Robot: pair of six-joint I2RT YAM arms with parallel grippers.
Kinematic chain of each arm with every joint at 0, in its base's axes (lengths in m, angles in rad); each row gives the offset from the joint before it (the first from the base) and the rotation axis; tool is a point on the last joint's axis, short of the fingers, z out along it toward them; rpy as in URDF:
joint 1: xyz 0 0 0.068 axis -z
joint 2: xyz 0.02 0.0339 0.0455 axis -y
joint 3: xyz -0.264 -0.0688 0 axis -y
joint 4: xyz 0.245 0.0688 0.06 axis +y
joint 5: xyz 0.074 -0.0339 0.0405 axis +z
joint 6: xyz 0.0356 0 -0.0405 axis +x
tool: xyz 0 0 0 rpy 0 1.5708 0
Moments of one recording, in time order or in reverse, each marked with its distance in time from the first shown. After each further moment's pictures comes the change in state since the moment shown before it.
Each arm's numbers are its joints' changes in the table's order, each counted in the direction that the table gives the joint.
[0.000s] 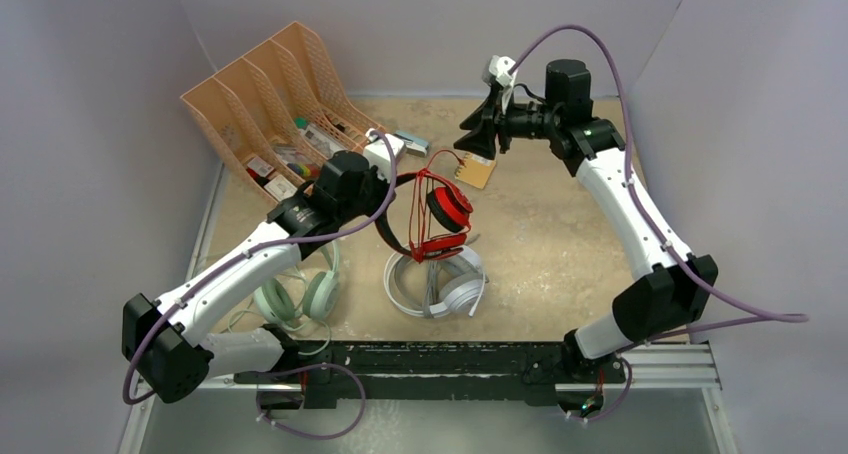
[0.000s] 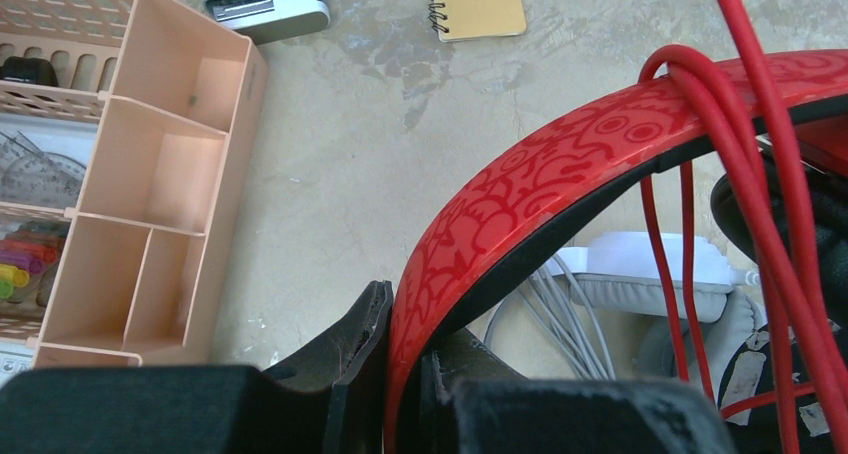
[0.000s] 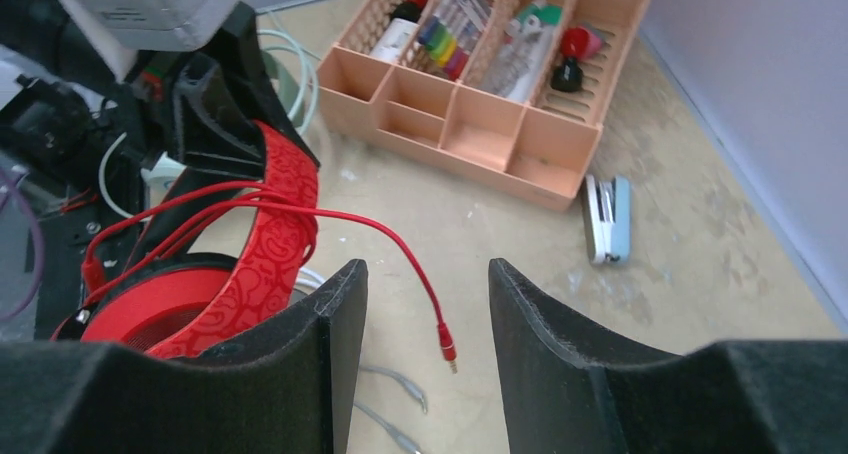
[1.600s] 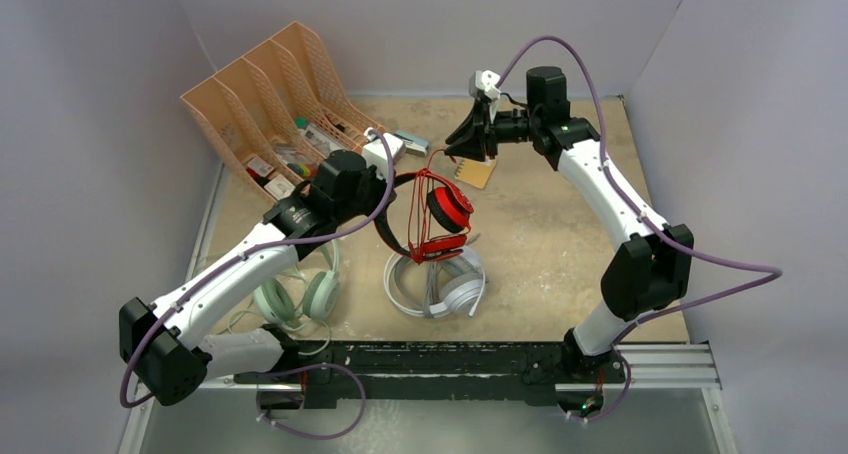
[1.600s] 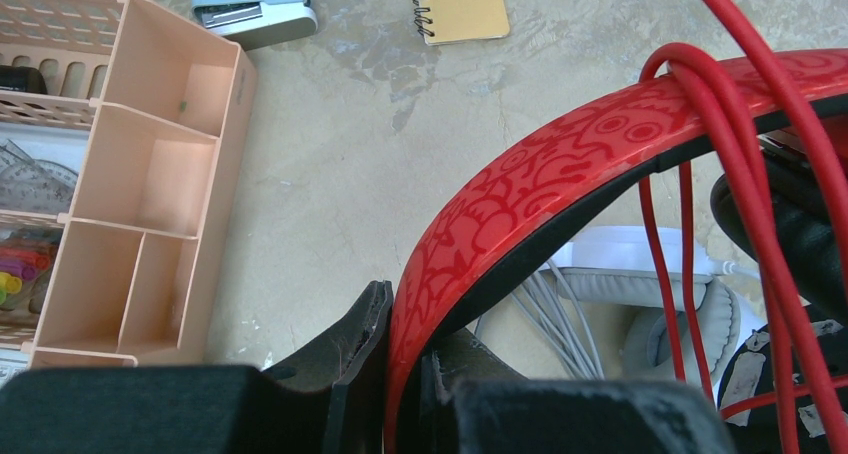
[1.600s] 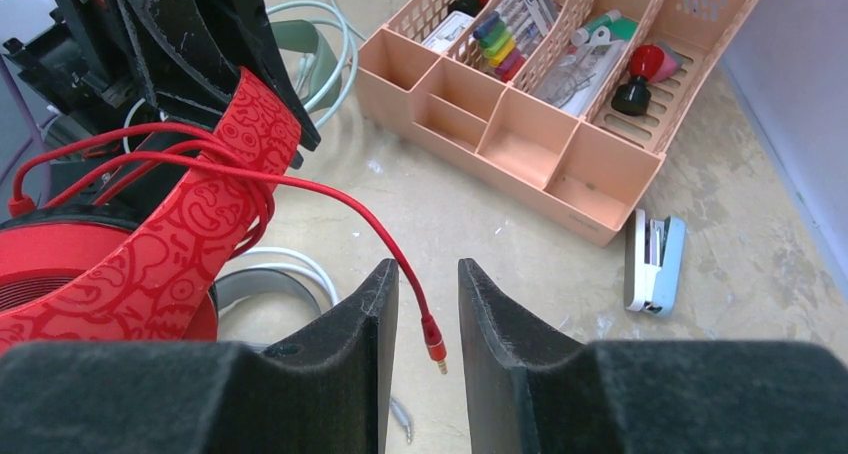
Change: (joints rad) left arm 0.000 0.016 0.011 0.017 -0.026 0.000; right arm -0.008 -0.134 -0.035 -0.078 0.206 -0.136
